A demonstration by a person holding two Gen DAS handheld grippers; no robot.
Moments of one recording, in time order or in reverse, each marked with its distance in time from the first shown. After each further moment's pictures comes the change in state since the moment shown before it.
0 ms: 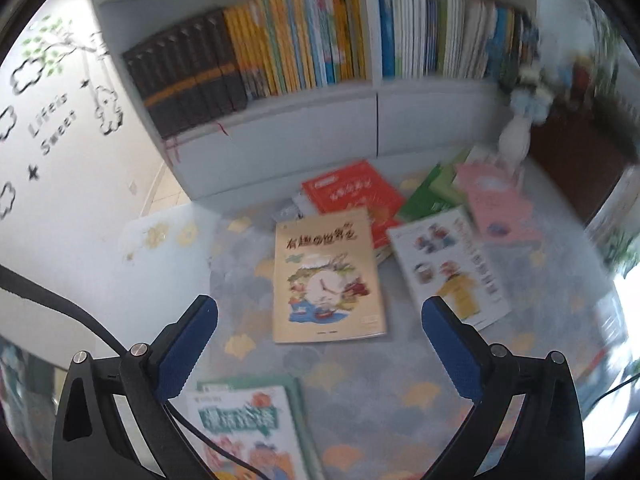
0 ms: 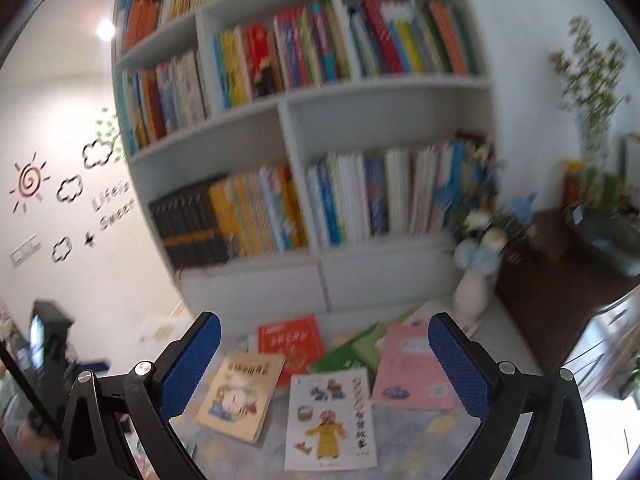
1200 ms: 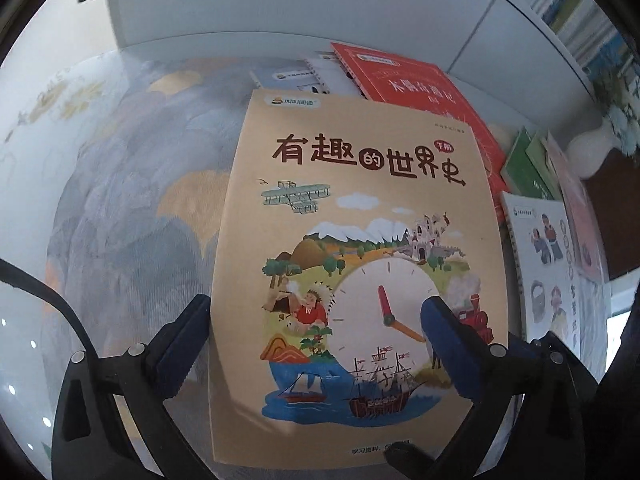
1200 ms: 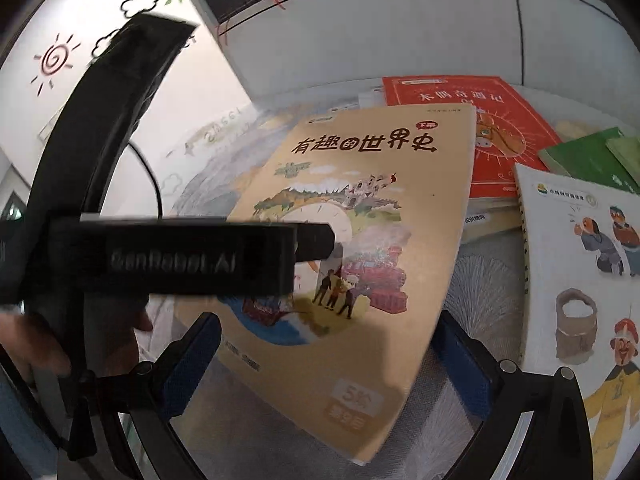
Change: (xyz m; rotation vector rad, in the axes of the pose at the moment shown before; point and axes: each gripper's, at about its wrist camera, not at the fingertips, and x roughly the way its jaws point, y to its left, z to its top) left arm 0.267 0.054 -0.048 -0.324 0.224 -0.222; right arm 0.332 0.123 -0.257 -0.074 0.556 0.352
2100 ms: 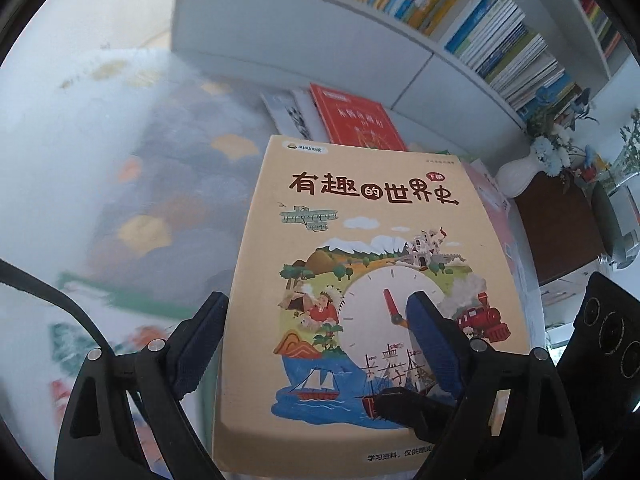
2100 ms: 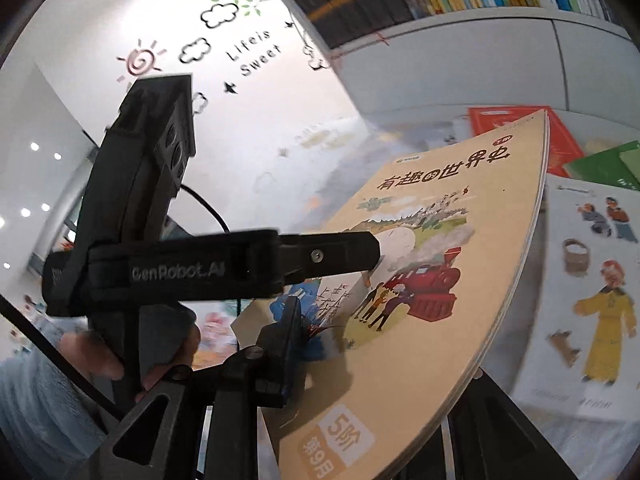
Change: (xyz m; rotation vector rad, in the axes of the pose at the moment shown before) left arm -0.149 -0.005 -0.100 -0.128 -0.102 -0.135; right arm -0.133 0.056 -0.050 -0.091 -0.038 0.319
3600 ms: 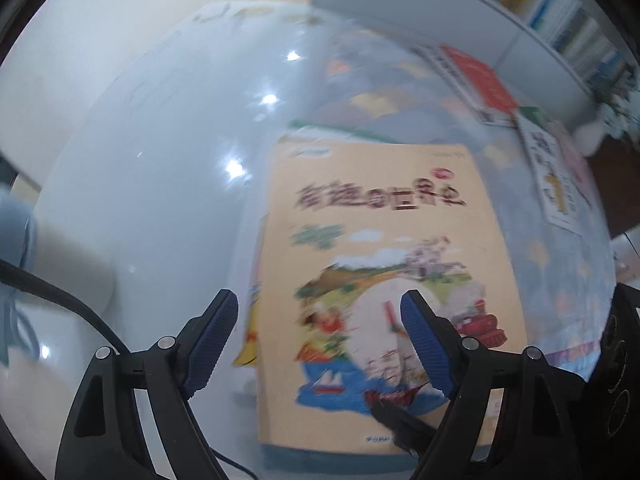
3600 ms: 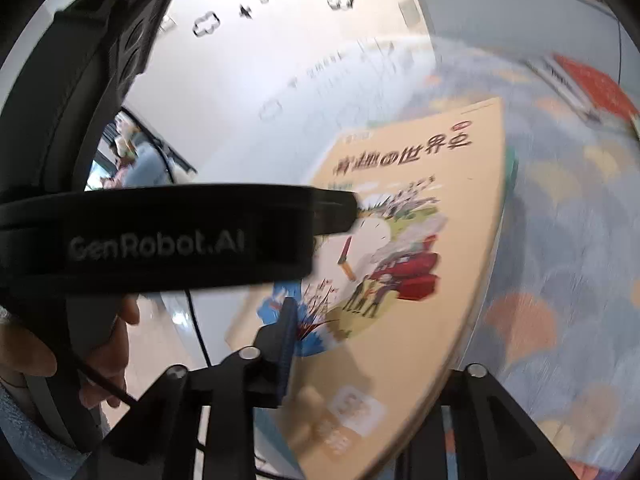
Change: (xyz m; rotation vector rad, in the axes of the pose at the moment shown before) left arm -0.069 0.139 -0.121 -0.057 0.093 0.292; right arm 0.134 0.159 -0.113 -0.046 0.242 -0.121
